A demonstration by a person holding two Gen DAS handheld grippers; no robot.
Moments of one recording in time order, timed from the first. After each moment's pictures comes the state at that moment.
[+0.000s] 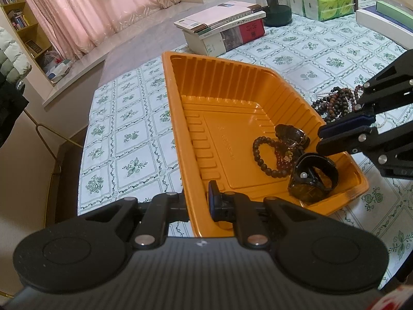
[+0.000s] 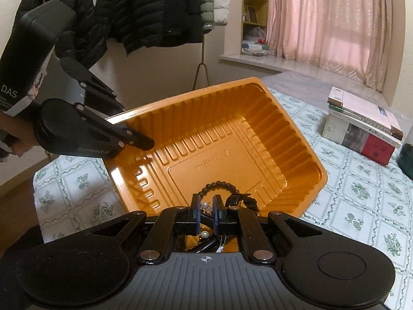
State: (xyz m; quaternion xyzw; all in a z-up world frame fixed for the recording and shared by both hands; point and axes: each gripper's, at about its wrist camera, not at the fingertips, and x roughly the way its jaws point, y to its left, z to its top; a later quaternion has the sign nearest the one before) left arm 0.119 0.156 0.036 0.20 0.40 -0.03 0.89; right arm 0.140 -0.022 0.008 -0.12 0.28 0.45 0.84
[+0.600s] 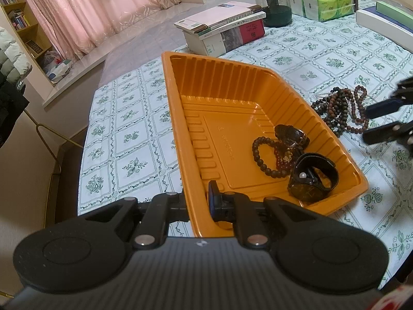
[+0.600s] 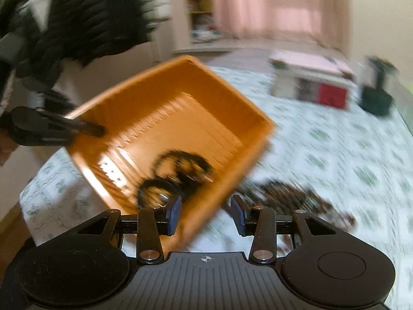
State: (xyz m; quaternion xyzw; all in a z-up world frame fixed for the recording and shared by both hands) left arm 0.120 0.156 0.035 0.20 0.40 -0.03 0.89; right arm 0.142 -0.097 -0.011 -0.03 0.34 0.35 0.87
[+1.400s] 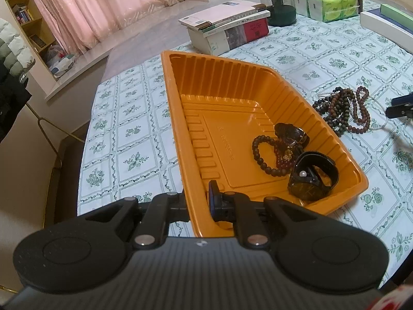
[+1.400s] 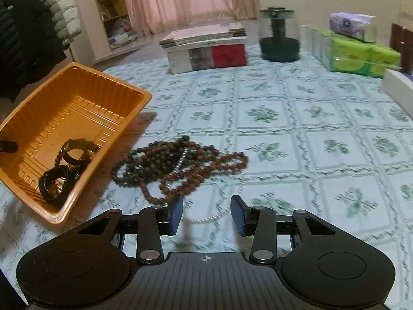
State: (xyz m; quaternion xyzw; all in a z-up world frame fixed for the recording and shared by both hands) left arm 0.115 0.157 0.034 0.19 0.41 -0.02 0.89; right arm 0.160 -0.193 -0.043 0.04 0.38 0.22 0.90
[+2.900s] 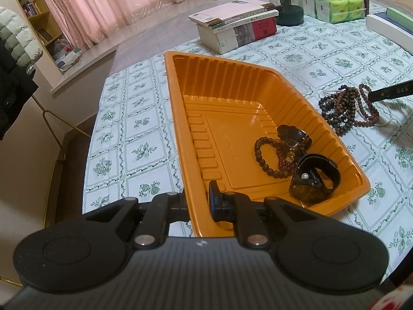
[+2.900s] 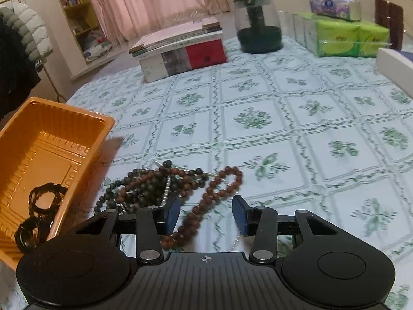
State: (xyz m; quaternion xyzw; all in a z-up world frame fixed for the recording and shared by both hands) left arm 0.105 0.172 0.035 0.18 0.41 -0.01 0.90; right arm 0.210 -0.185 -0.053 0.10 0.40 0.17 0.89
